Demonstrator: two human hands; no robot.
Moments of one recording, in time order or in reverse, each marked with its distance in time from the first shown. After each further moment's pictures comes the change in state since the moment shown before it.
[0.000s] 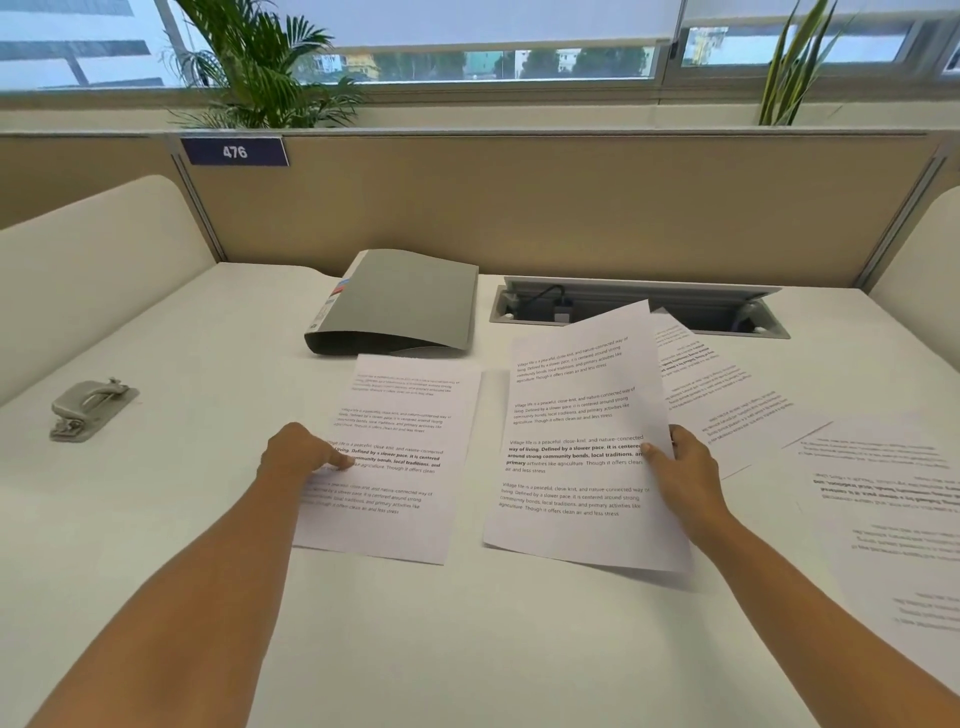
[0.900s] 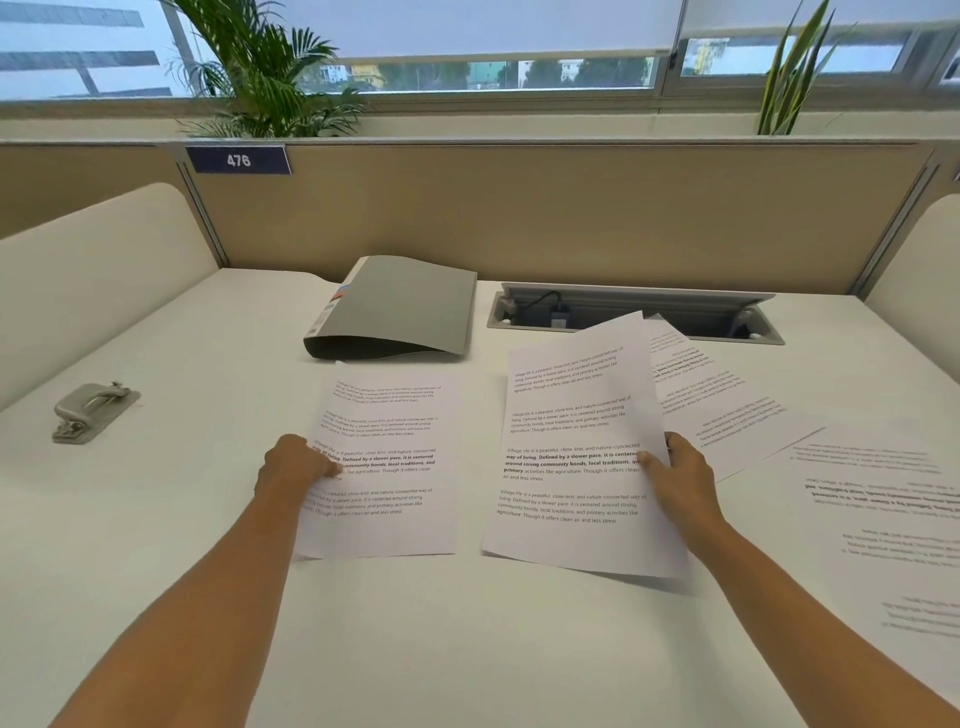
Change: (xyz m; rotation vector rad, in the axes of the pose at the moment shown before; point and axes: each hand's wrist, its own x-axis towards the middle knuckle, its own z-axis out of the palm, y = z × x) left_hand -0.017 -0.008 0.004 -0.147 0.049 0.001; right_hand 0.001 0.004 -0.004 -0.034 -0.007 -0.029
